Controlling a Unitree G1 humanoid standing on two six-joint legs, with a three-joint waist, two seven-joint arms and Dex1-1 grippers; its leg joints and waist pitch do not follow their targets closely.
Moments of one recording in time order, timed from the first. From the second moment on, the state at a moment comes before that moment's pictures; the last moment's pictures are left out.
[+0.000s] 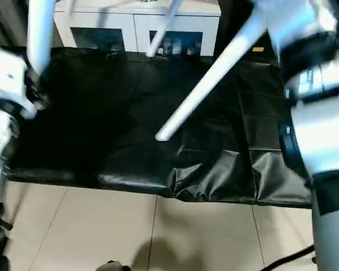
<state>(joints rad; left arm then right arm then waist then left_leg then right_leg) -0.46 0.37 0.17 -0.04 0.01 0.31 -0.24 -1.67 -0.51 0.40 1.14 -0.48 -0.26 0.44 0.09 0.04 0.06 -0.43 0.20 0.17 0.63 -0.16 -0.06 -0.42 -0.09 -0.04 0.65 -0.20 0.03</state>
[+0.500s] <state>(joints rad) -0.38 0.30 0.15 0.07 -0.07 0.43 -0.28 -1.78 -0.40 0.47 1.25 -0.54 -0.41 0.58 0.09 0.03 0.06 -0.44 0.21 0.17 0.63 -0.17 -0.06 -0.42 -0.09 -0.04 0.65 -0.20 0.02</state>
